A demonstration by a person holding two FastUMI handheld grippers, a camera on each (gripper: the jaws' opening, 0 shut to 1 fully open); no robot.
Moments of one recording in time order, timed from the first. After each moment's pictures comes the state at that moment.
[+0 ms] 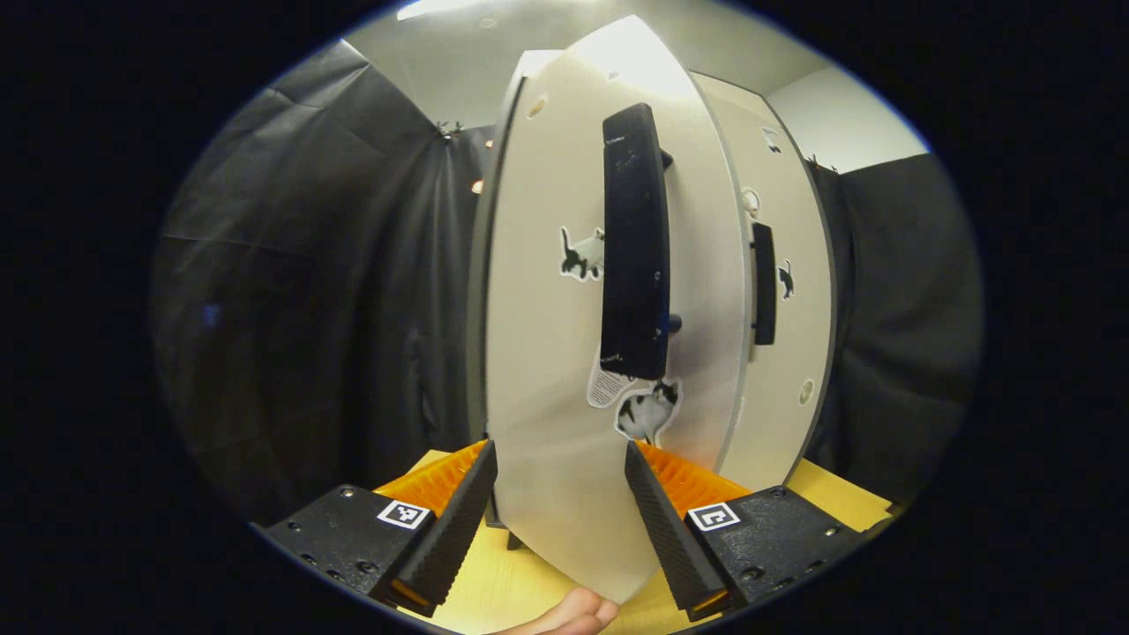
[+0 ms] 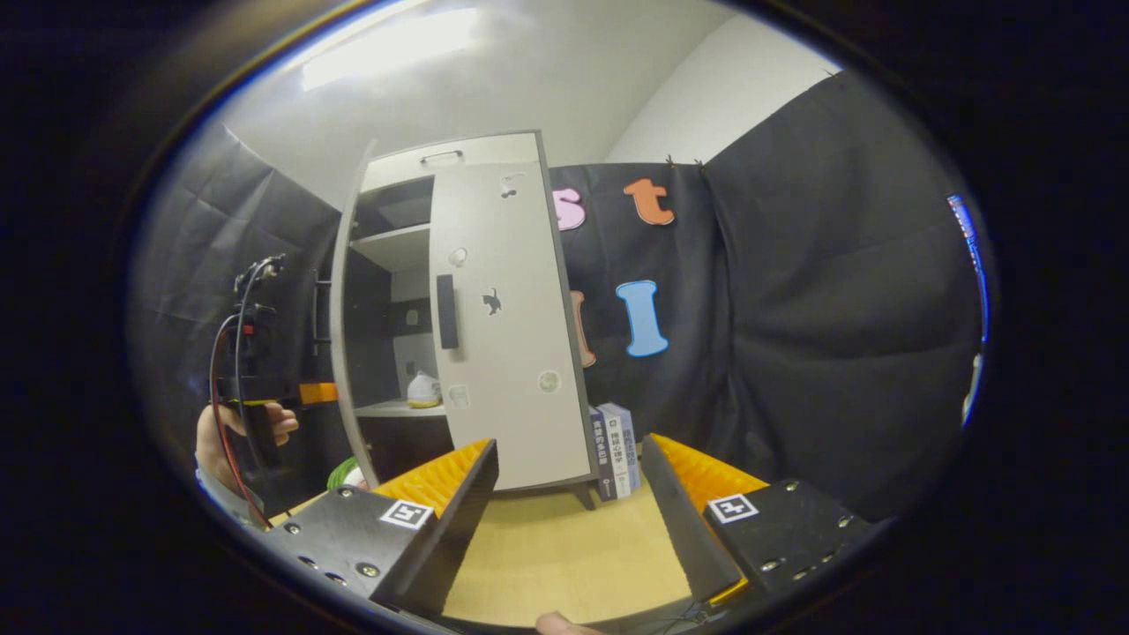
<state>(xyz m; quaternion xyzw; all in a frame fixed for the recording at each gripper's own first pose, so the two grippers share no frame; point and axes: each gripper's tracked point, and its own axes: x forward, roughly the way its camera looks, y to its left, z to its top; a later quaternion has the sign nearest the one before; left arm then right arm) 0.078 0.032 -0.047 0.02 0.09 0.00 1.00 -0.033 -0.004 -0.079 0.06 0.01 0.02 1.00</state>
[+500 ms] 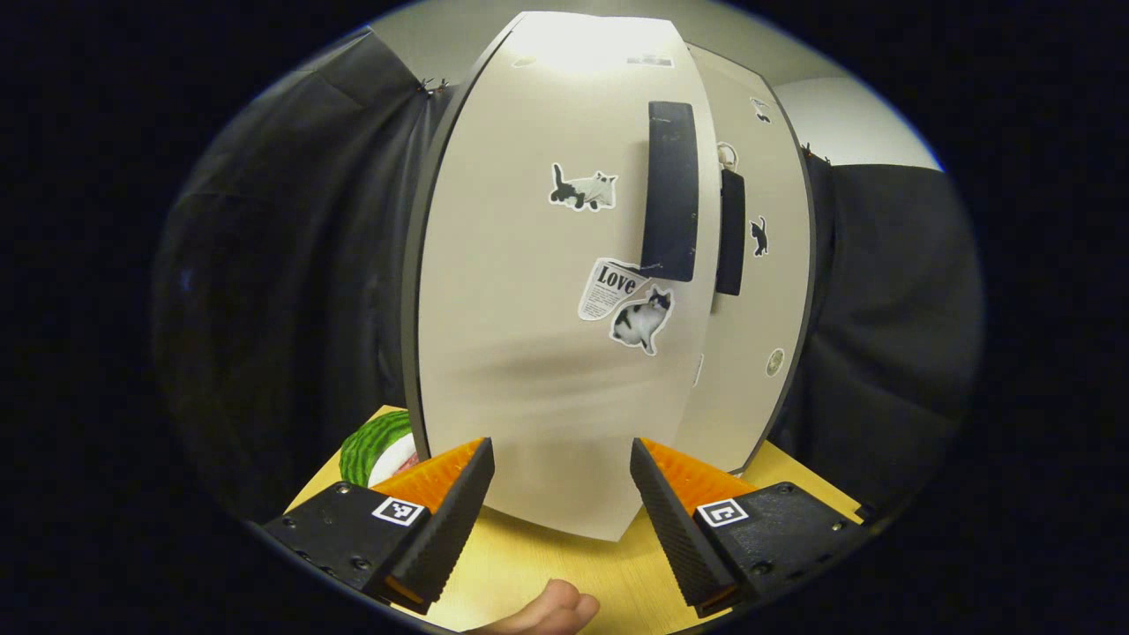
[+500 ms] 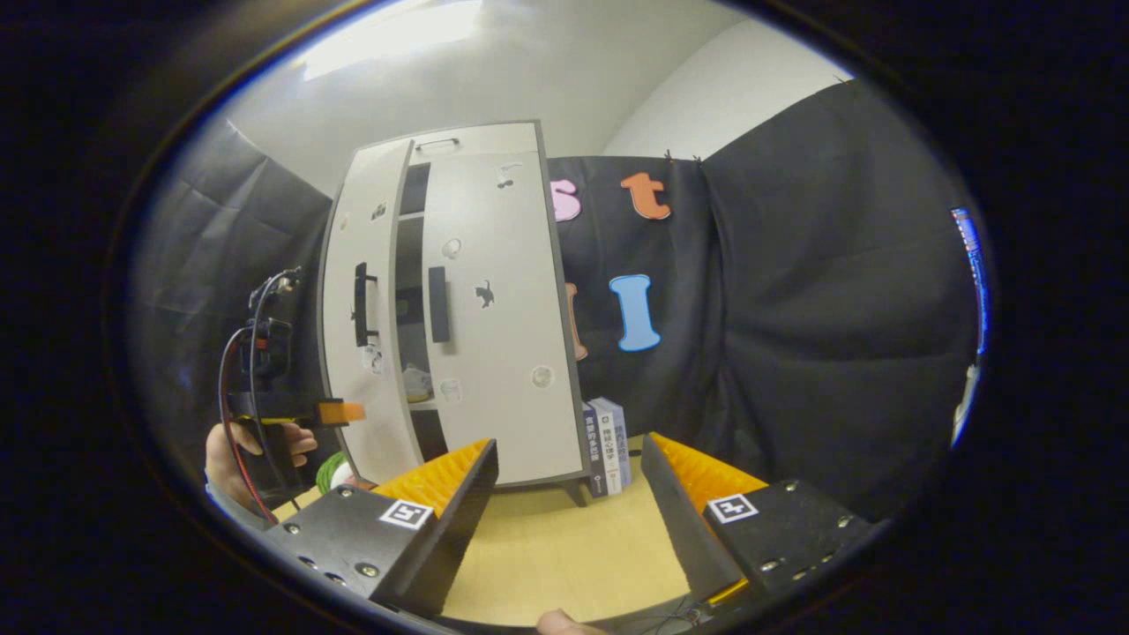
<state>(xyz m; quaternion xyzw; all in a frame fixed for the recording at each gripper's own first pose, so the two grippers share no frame) 0.031 0.041 -0.076 -0.03 0.15 -0.03 0.99 -0.028 0.010 -0.072 0.05 0.03 0.01 1.00</state>
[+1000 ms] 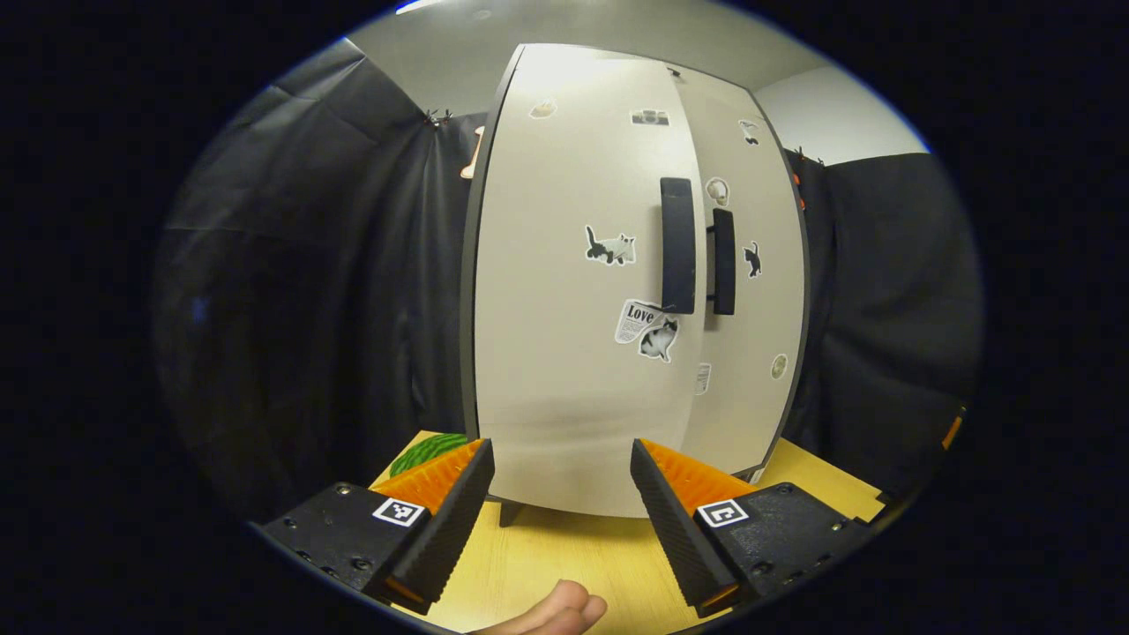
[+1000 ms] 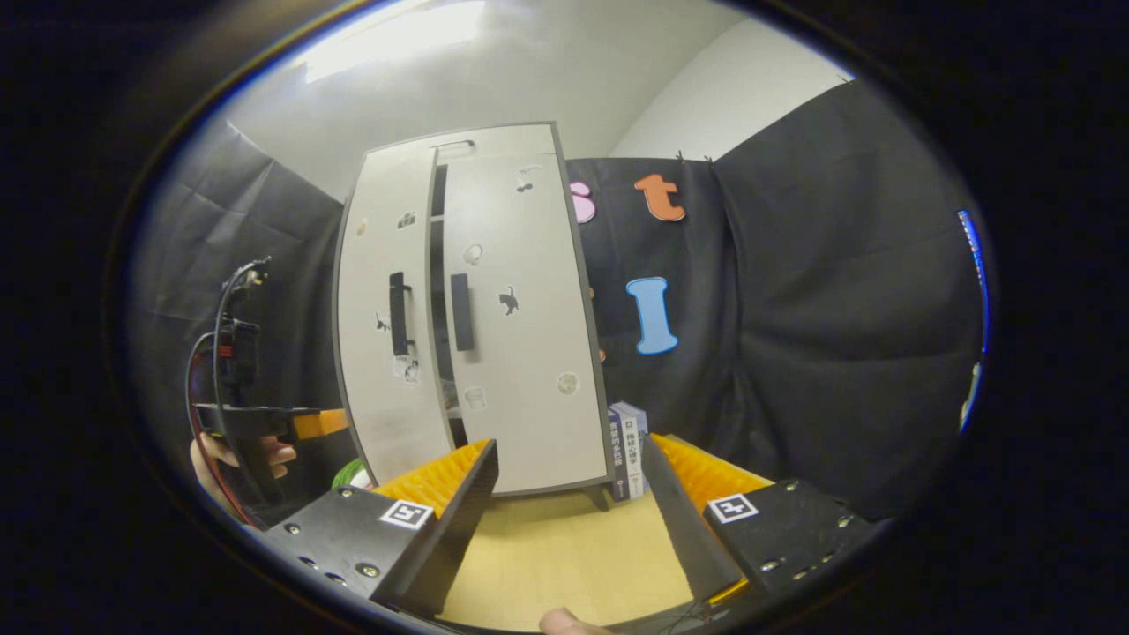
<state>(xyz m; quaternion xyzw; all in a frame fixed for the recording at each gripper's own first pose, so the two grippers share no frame) -0.030 0.074 -0.034 0.02 0.10 -0.01 0.99 -0.023 0.042 -0.061 0.04 0.02 0.02 1.00</state>
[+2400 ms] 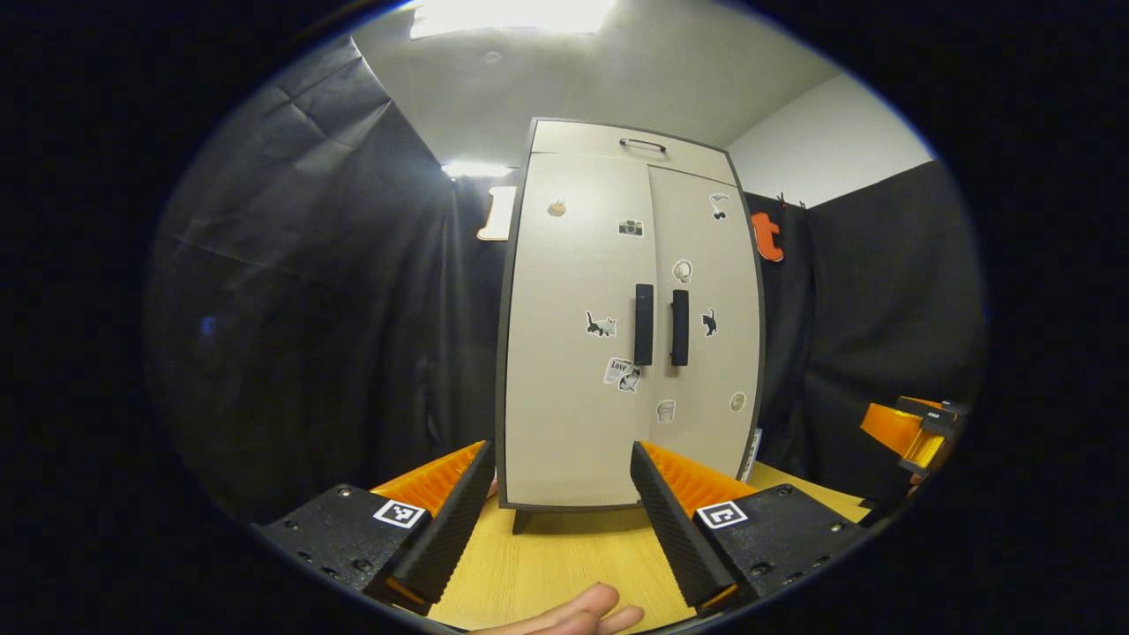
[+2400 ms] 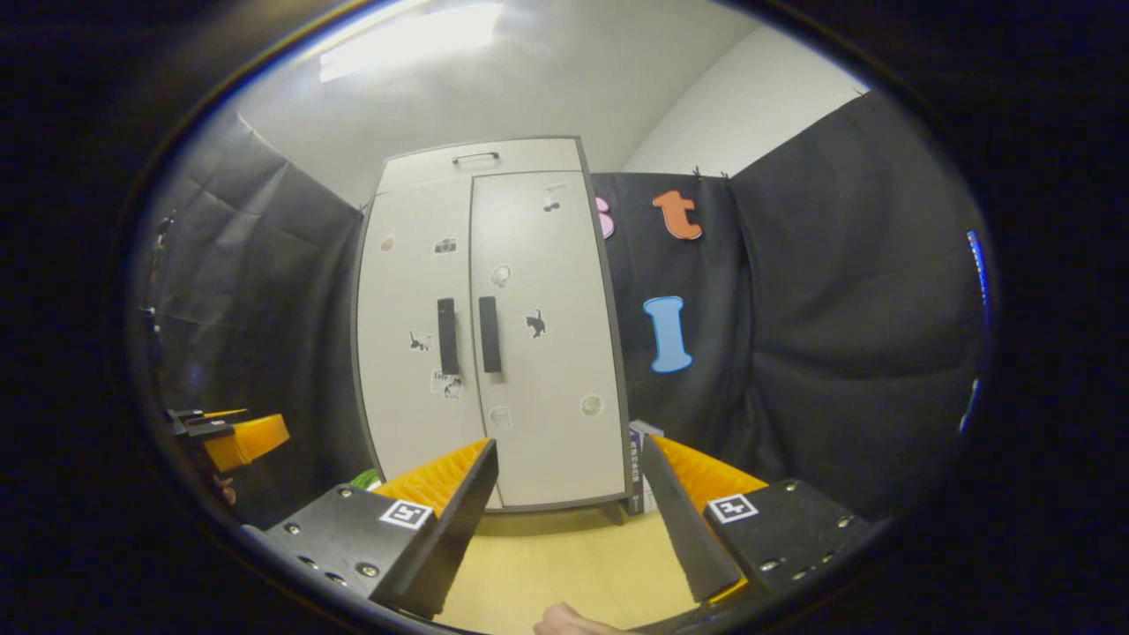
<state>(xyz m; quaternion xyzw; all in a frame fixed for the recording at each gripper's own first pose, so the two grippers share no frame) -0.147 0.080 0.026 0.01 0.01 -0.01 1.00 -0.026 0.074 -0.027 0.03 0.00 0.04 1.00</state>
